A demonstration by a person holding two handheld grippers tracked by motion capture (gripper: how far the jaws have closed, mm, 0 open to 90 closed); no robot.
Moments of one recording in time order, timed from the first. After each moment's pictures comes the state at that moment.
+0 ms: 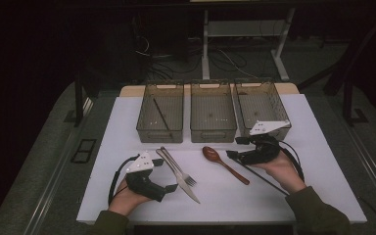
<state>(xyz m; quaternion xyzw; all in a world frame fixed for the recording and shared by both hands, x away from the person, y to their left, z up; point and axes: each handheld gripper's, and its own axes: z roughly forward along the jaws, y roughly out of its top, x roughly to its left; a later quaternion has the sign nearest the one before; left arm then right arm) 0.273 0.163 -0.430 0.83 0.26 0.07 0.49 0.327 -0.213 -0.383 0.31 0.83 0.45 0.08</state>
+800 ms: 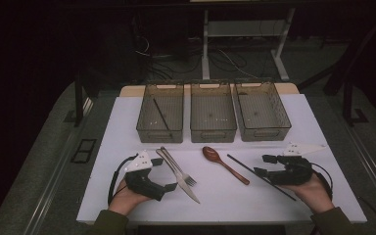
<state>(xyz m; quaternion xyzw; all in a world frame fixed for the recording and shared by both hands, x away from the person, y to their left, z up) 0.274 0.166 -0.429 0.82 0.26 0.07 0.50 0.273 -0.283 -0.405 0.35 0.81 0.45 0.09</state>
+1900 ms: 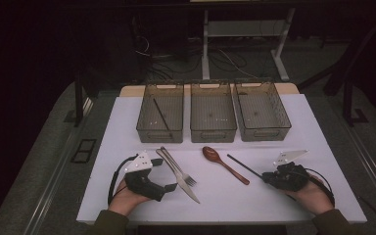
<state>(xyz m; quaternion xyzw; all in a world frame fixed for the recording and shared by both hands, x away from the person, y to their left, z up) 0.273 0.166 -0.429 0.82 0.26 0.08 0.50 0.277 -0.286 -0.442 0.36 0.88 0.31 0.08</state>
